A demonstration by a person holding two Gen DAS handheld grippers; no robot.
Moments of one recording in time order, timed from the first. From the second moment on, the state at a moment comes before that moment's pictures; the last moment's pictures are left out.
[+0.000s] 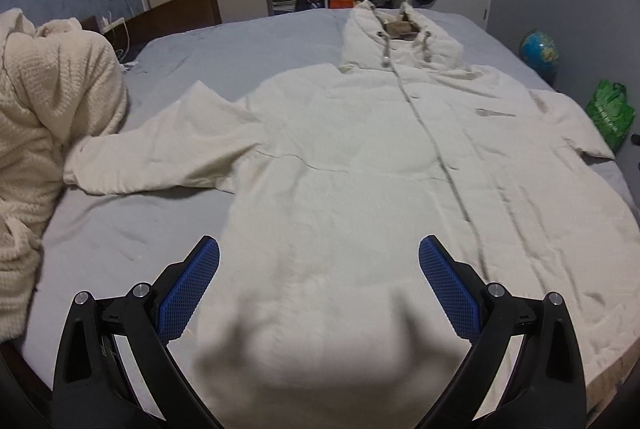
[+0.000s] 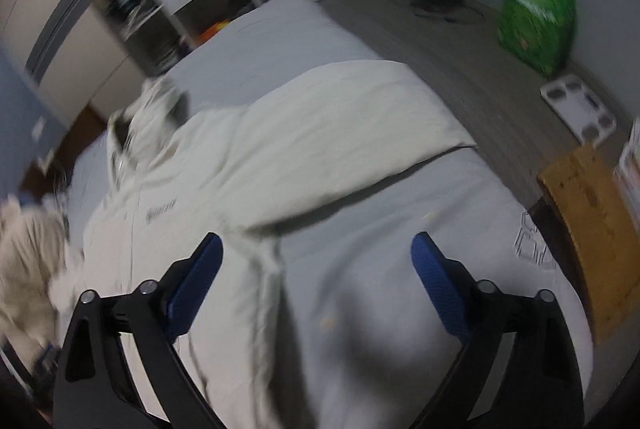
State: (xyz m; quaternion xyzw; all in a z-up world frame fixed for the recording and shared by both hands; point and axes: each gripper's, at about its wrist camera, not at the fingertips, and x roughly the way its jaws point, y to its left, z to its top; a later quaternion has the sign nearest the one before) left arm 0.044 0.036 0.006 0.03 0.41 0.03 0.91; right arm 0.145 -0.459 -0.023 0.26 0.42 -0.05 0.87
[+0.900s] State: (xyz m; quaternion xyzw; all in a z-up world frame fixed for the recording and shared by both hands) left arm 0.067 0.097 -0.026 -0.09 0.45 0.07 0.88; right arm 0.221 -0.602 -0.127 0.54 0.37 -0.12 0.74
